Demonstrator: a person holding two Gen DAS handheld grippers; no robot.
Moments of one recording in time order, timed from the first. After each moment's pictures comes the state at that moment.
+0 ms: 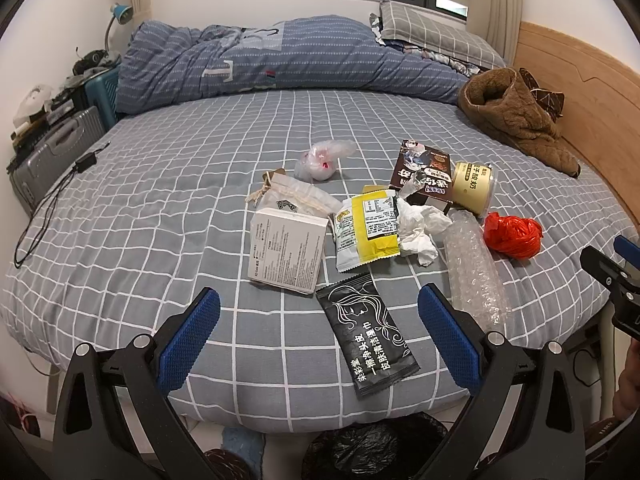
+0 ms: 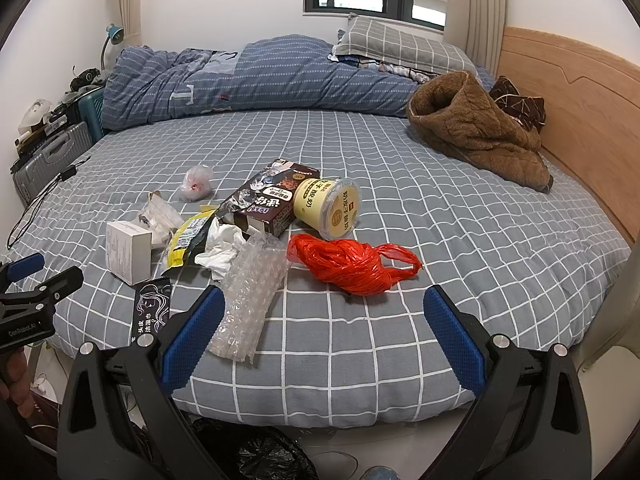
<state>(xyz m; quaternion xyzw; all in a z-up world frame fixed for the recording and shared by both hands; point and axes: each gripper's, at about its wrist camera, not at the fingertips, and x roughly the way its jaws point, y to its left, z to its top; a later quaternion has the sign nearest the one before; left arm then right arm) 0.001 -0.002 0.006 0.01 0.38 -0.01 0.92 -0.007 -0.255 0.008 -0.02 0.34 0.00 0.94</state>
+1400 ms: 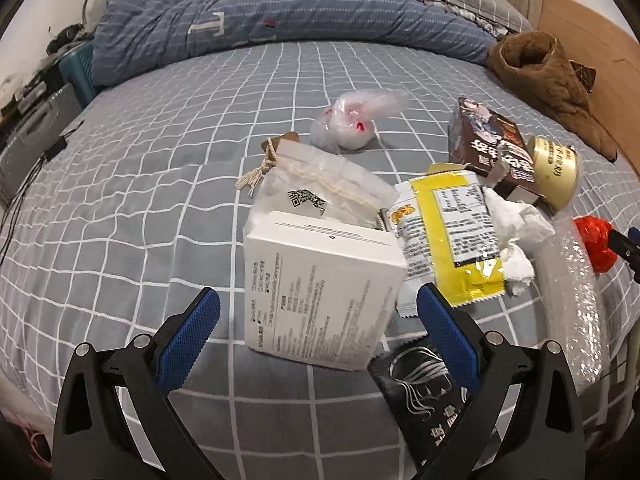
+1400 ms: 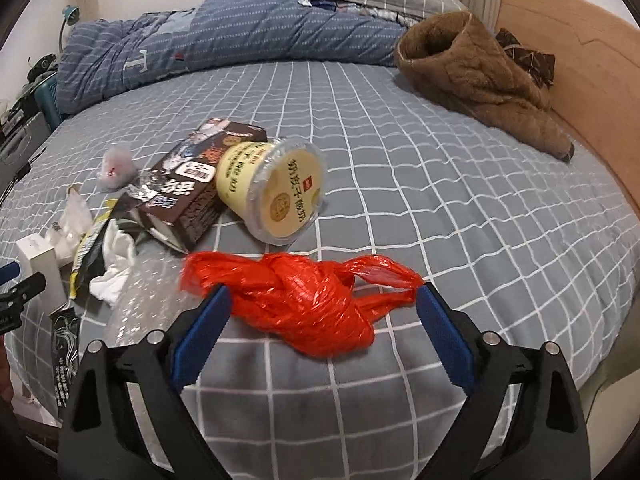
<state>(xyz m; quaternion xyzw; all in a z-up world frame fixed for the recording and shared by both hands) 0.120 0.028 -0.070 0.02 0.46 -0.01 0.89 0.118 -0.302 -0.068 0.00 0.42 -0.02 0.91</state>
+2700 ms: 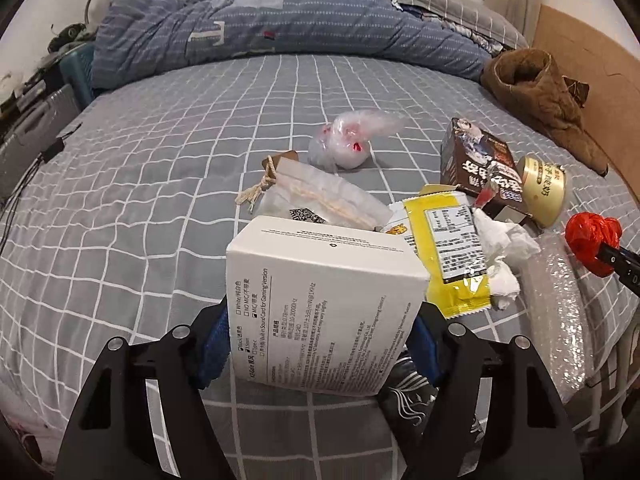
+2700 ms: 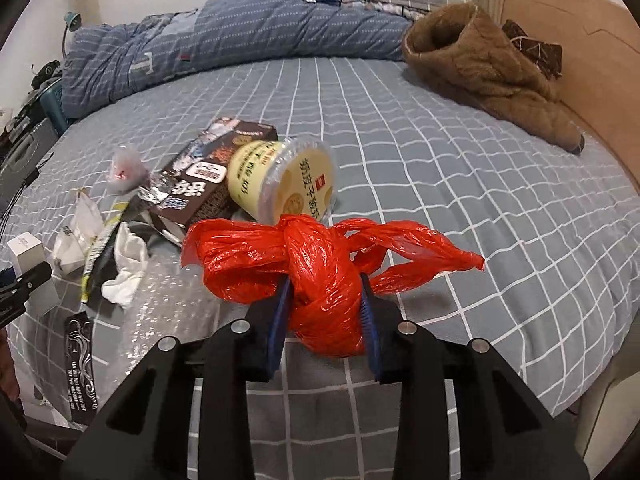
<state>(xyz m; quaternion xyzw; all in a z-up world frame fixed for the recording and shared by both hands) 0.114 0.033 -0.058 0.00 0.43 -0.02 0.90 0.113 -0.295 -0.061 0.01 0.42 -0.01 0.91</state>
